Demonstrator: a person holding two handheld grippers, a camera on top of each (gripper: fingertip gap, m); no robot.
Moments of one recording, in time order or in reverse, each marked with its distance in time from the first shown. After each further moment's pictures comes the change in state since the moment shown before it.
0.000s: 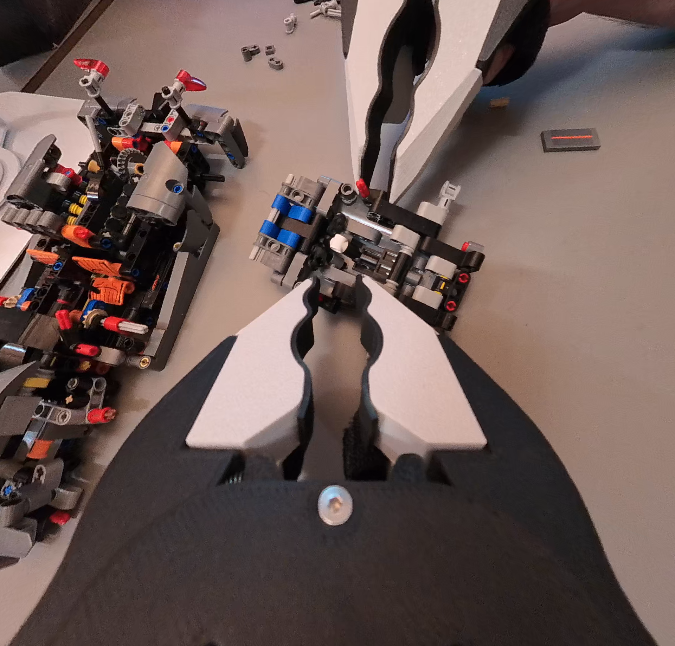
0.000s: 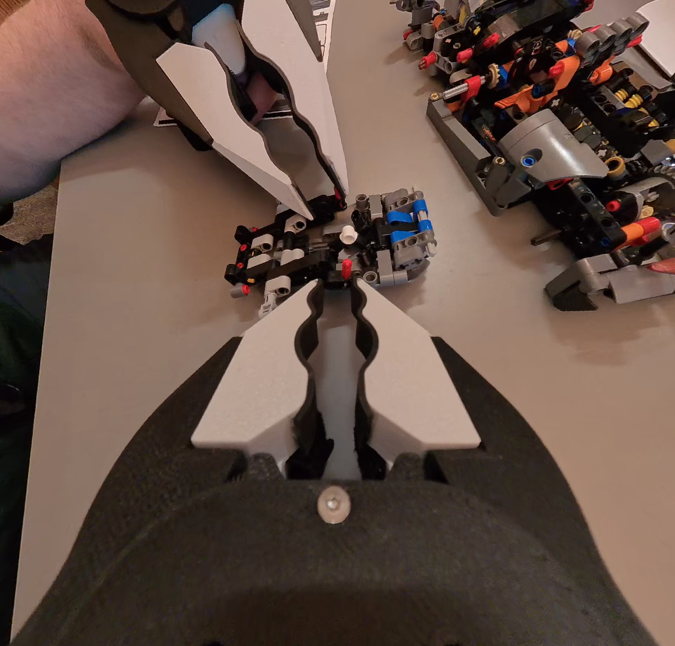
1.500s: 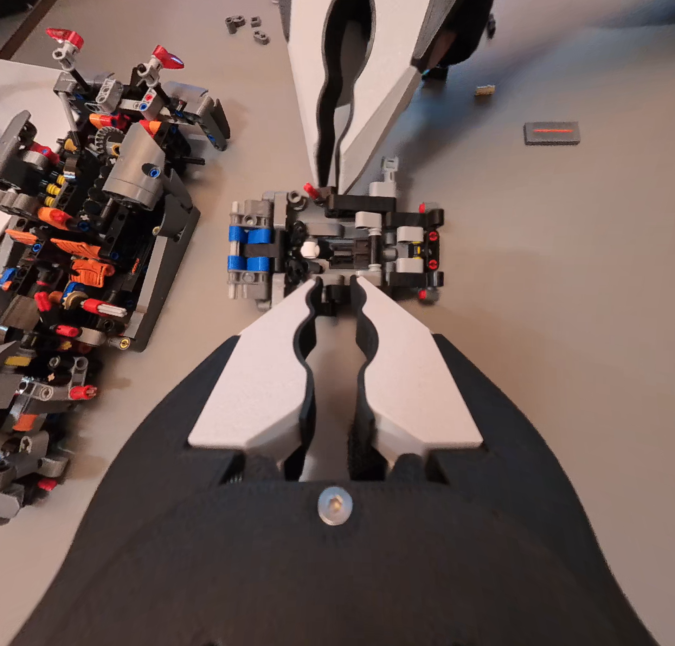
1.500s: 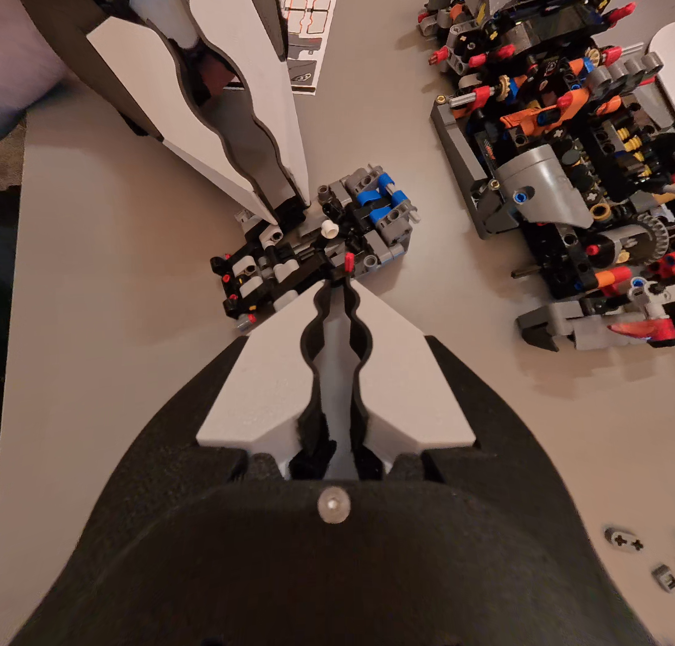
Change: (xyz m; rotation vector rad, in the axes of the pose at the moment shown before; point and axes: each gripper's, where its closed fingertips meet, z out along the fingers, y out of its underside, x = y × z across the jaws) left arm 0.015 0.002 -0.007 -0.068 -0.011 -0.028; right arm 0.009 -0.006 0.005 -0.112 -0.011 -0.103
